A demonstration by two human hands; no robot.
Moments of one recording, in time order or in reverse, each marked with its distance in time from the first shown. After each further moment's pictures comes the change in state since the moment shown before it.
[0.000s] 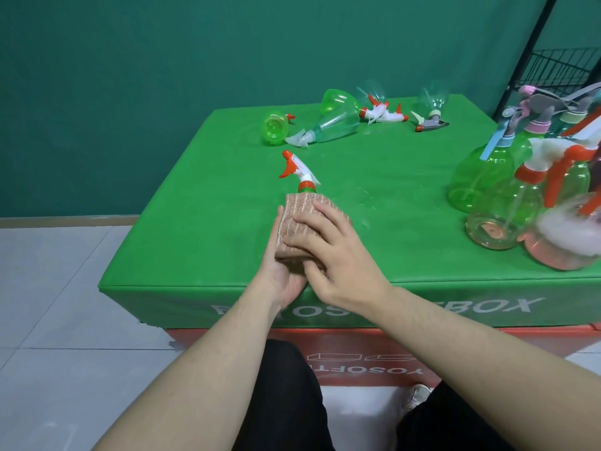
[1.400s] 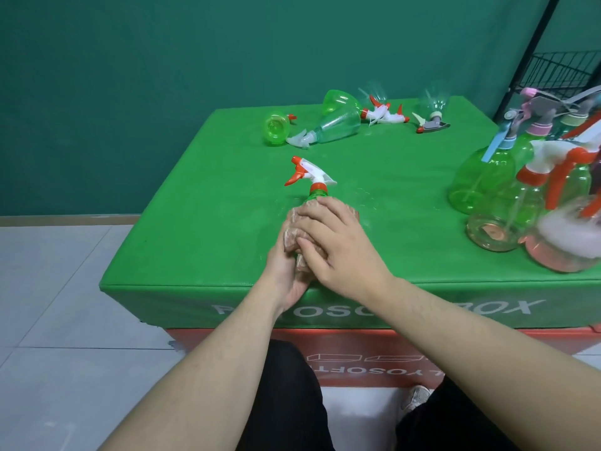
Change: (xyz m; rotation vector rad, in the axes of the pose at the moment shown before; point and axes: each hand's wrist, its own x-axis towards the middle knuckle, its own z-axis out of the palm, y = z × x) left_hand -0.001 -0.003 0.000 0.061 -0.019 0.007; right_hand 0.014 0.007 0.000 -0.093 0.010 0.025
